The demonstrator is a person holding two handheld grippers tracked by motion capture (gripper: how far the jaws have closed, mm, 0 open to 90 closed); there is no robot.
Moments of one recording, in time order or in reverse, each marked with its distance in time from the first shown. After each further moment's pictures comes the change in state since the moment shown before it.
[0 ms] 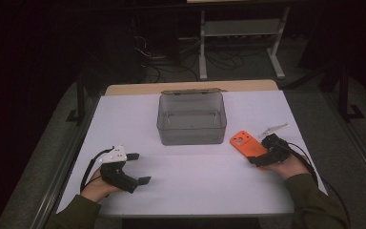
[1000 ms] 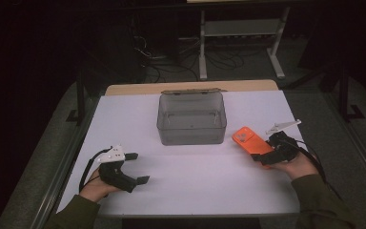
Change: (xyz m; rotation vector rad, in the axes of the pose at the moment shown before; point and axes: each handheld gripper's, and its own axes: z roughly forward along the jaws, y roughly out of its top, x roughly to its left) left arm 0.002 -0.002 -0.003 -0.004 0.002 -0.009; right arm 0.003 0.004 -0.034 -0.067 0.038 0.004
